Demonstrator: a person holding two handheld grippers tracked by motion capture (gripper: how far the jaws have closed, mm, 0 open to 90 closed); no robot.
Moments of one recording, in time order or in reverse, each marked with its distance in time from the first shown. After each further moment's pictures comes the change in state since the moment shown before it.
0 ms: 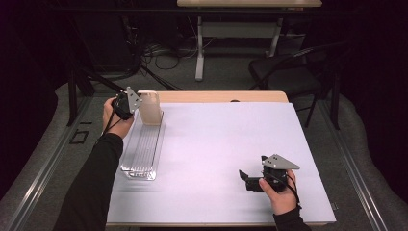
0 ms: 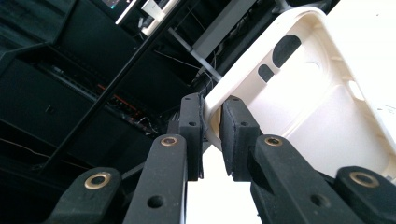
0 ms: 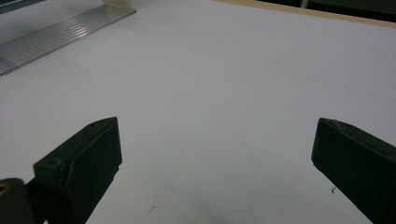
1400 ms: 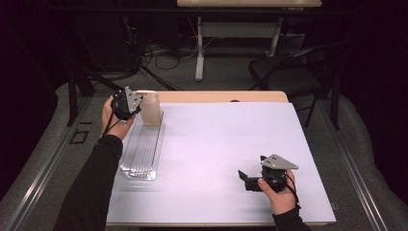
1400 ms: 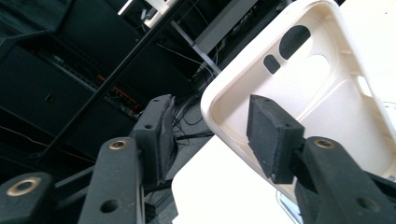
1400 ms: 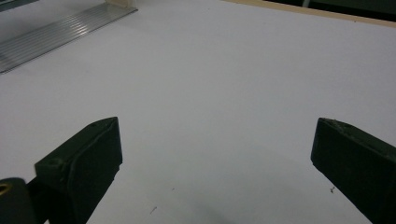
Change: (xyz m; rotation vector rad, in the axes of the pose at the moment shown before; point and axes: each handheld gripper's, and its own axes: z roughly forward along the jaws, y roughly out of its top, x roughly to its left) left arm 0.002 -0.002 0.000 0.023 0.012 -0.041; right arm 0.002 0.000 0.002 0.007 0.005 -0.003
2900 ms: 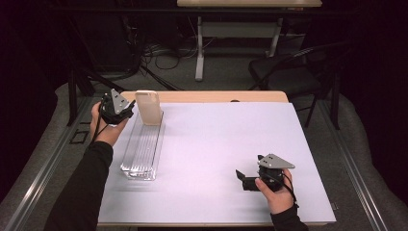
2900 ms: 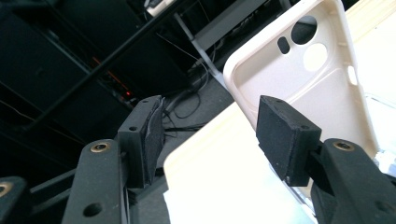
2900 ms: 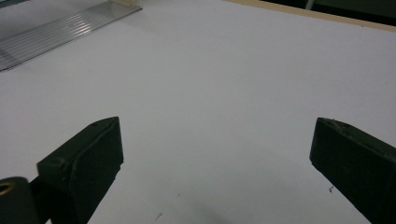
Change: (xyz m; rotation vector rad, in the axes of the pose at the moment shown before) left arm 0.015 -0.014 -0.029 0.009 -0.042 -0.167; right arm 0.005 0.003 0.005 0.001 0.004 -0.024
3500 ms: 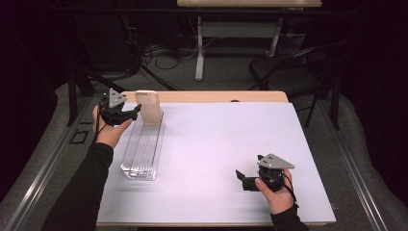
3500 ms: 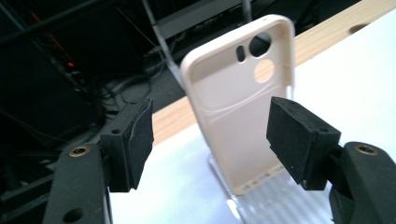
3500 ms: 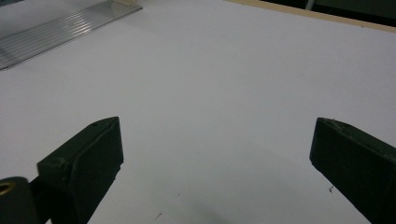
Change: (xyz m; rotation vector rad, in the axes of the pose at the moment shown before) left arm -0.001 0.004 -0.003 0.034 -0.191 -0.259; right arm 0.000 0.000 0.000 0.002 -0.001 -0.008
